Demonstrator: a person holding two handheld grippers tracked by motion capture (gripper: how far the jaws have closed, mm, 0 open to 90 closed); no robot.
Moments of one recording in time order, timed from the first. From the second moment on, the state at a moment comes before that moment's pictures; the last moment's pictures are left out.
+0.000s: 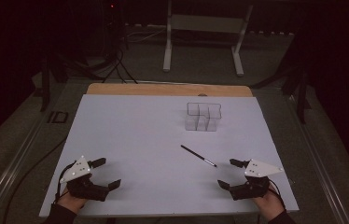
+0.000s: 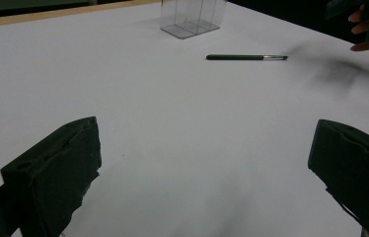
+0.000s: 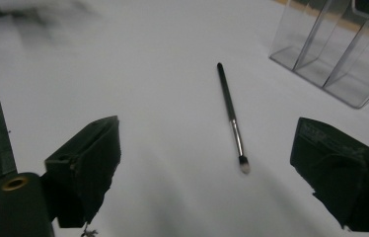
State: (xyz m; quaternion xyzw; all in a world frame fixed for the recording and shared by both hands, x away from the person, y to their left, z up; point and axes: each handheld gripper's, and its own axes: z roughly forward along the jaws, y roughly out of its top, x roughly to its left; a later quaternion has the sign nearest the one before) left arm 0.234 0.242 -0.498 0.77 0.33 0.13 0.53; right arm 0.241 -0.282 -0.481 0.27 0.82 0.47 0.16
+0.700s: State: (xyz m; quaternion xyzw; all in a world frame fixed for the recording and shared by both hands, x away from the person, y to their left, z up) left arm 0.234 0.241 -0.498 0.77 0.33 0.13 0.53; right arm 0.257 -0.273 -0.431 0.27 0.82 0.48 0.18
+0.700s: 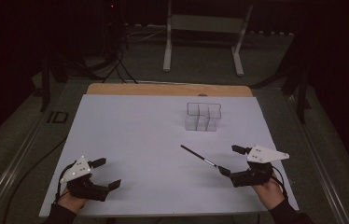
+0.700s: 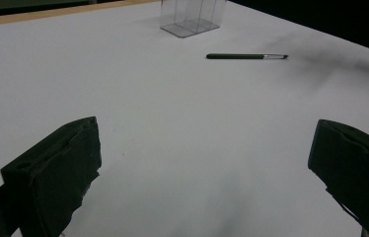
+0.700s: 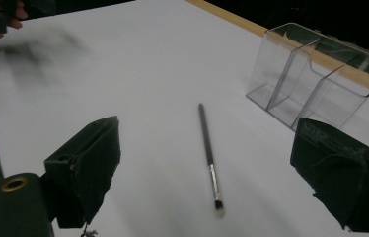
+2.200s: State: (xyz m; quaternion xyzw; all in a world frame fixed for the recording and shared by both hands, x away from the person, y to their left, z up) left arm 0.233 0.241 -0.498 0.77 0.33 0.13 0.53; right arm 0.339 -0.232 -0.462 0.31 0.89 0.32 0.09
